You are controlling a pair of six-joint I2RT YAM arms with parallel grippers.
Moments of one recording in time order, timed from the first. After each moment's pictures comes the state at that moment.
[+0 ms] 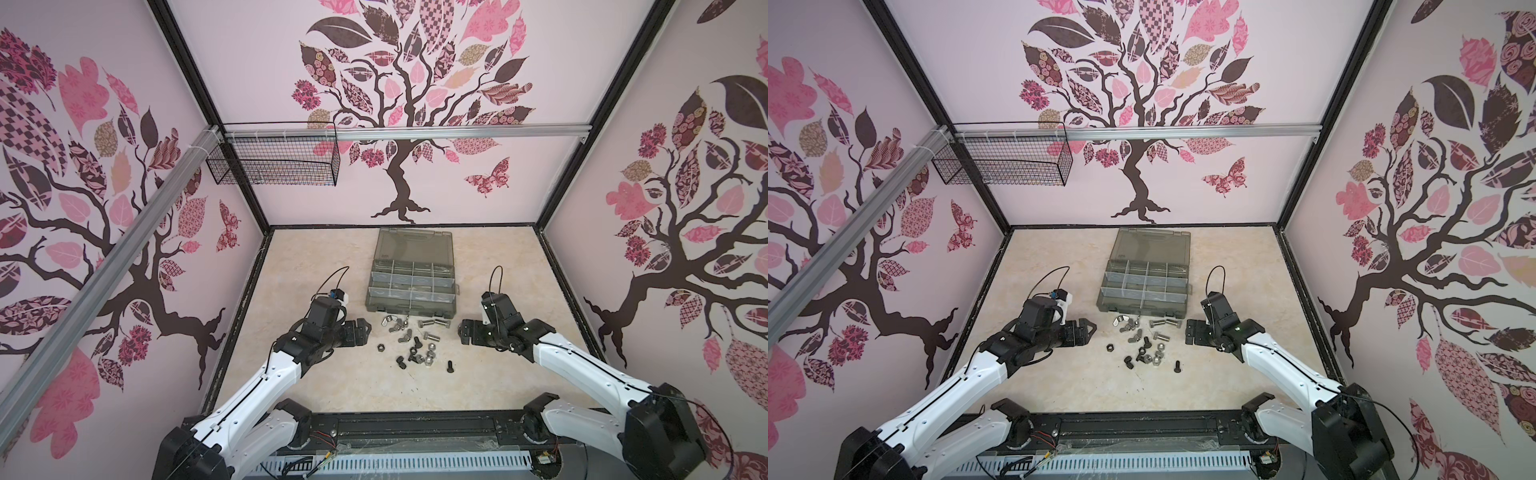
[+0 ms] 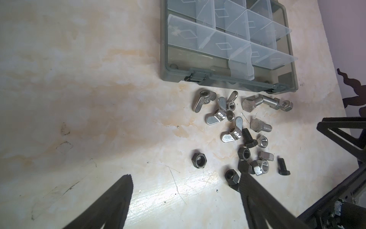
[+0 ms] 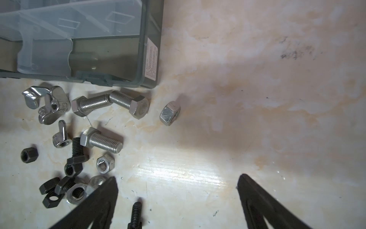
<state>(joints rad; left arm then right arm) -0.45 0.96 0.59 -0.47 0.14 -0.47 0.46 1.13 0.61 -0.50 -0.01 0.53</state>
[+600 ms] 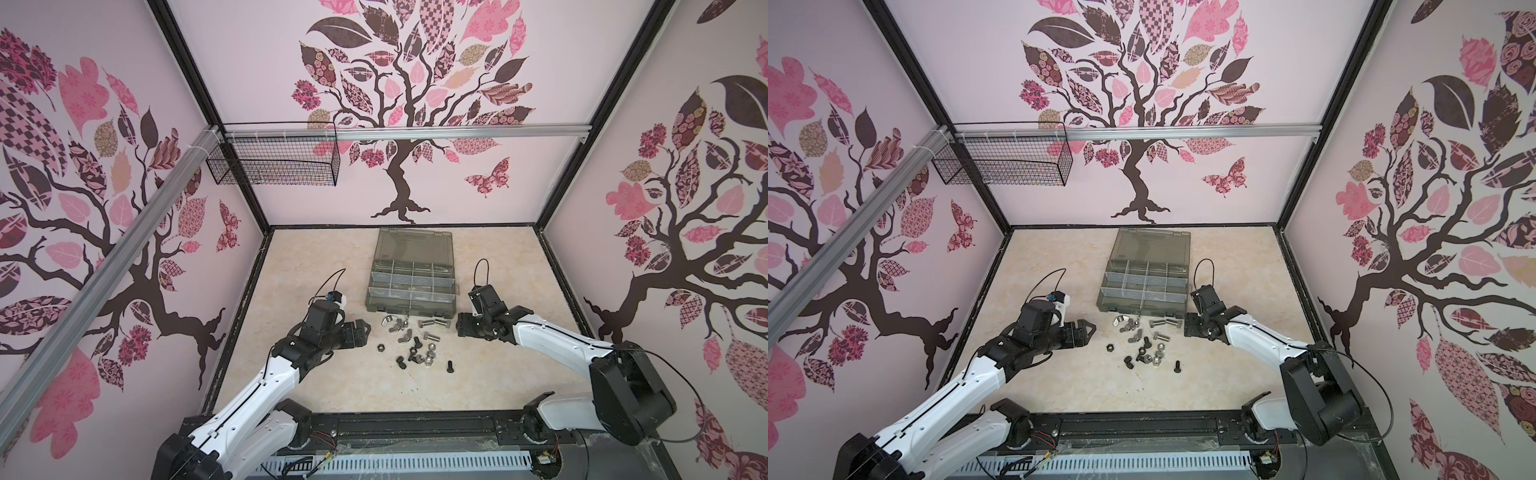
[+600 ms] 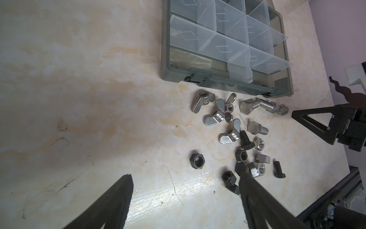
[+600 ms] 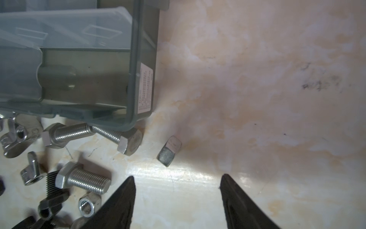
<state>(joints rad) -0.45 0.92 0.56 -0.44 0.14 -0.50 0.46 1.37 0.69 -0.41 0.04 0.51</state>
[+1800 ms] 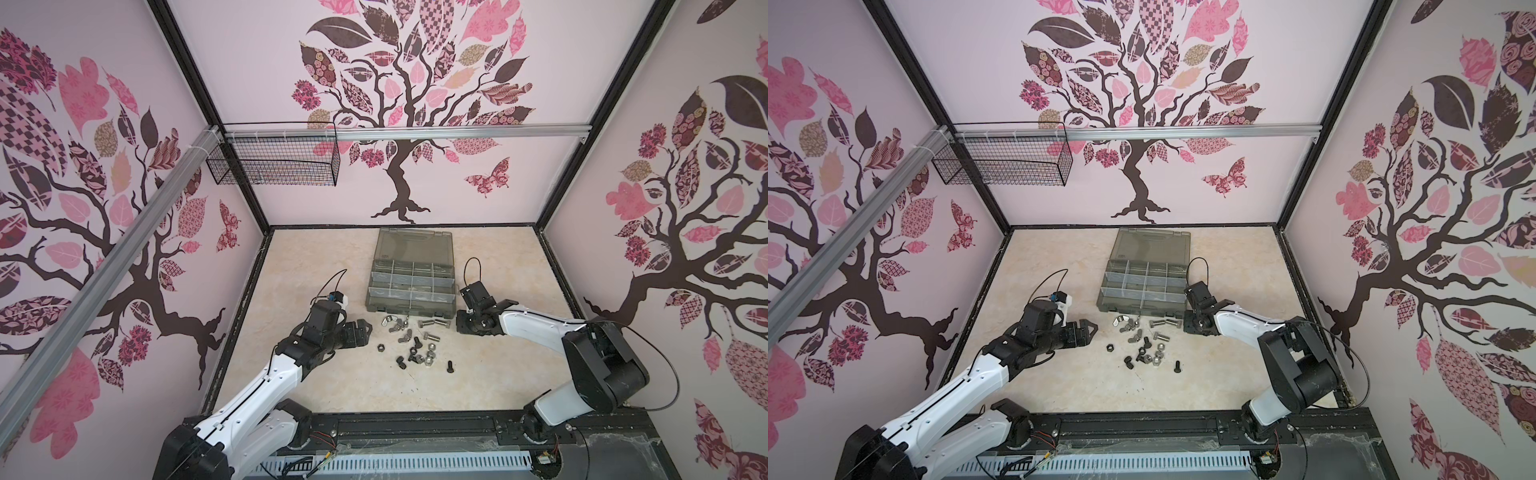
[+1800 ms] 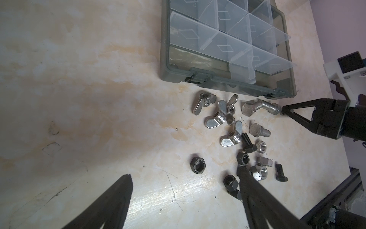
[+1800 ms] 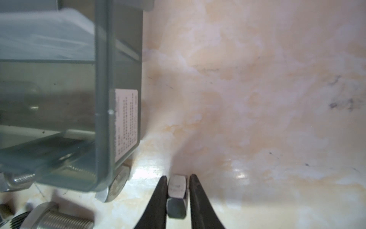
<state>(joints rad) -0.45 0.95 0.54 -0.39 0.15 -0.51 0.46 1.53 0.75 -0.36 0.06 0.53</state>
